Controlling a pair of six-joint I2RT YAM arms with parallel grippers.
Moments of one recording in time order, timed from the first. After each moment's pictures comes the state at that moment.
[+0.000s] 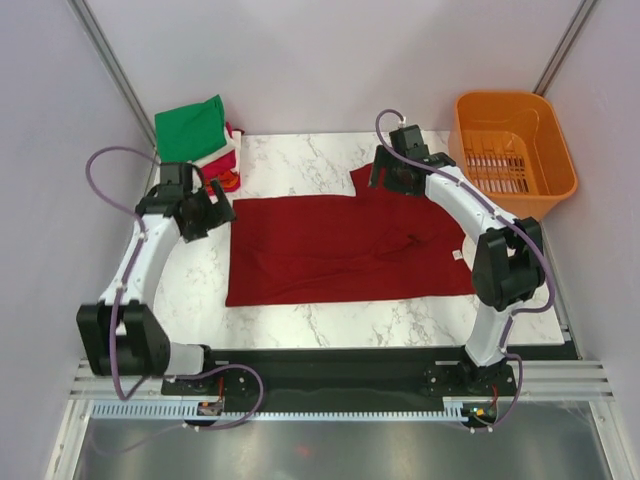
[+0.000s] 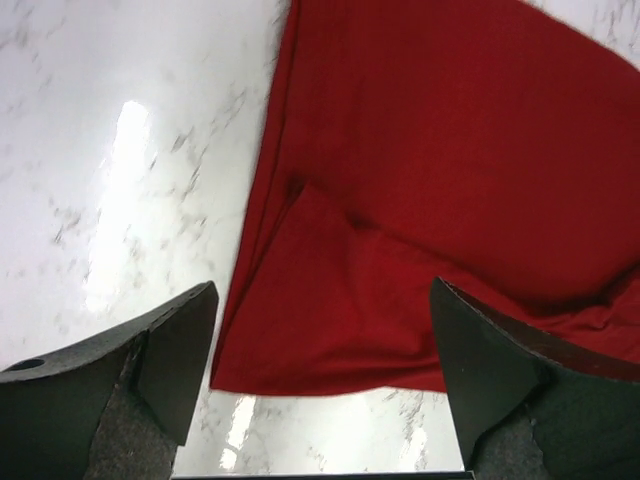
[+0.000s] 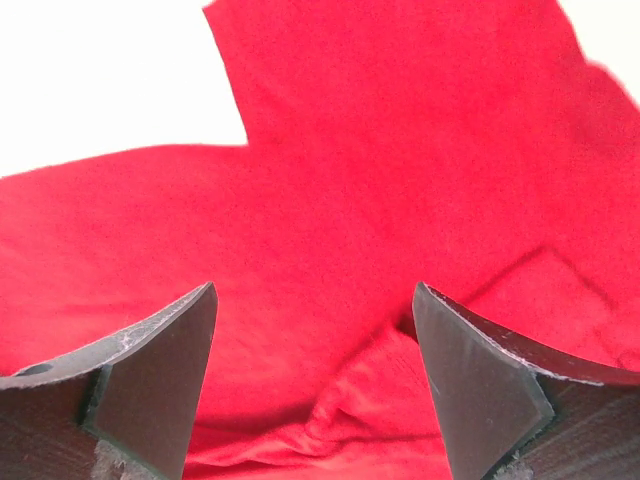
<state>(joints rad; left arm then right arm) 0.03 1.27 1.09 -0.75 0.10 -0.43 0.35 1.86 1.54 -0.57 0.14 0.51</state>
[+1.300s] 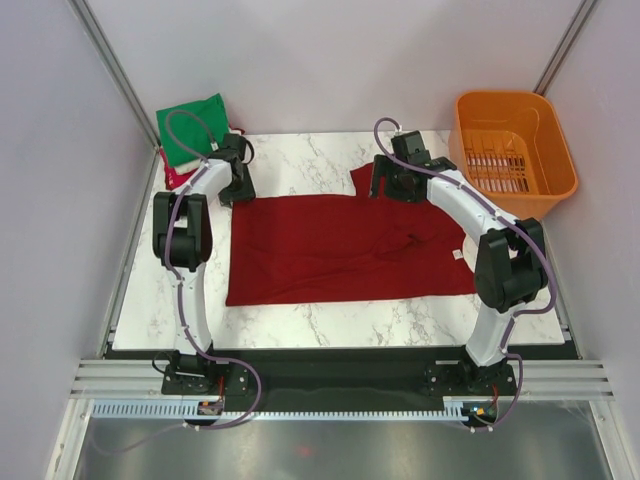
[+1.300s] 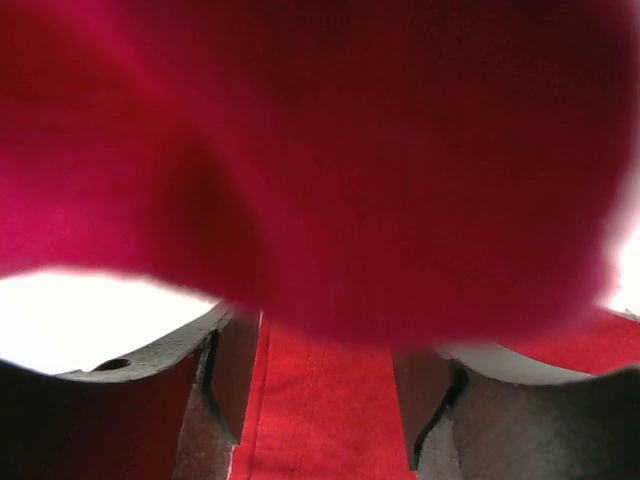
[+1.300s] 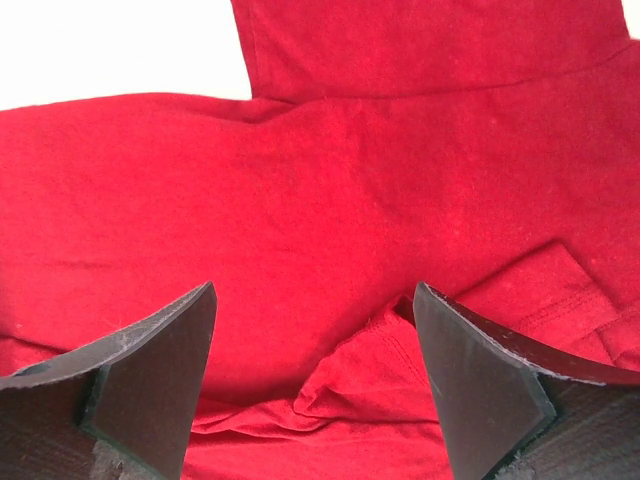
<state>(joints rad) -0.10 2.24 1.78 -0.68 -0.24 -0.38 0.34 1.84 1.53 -0.57 0.06 0.44</state>
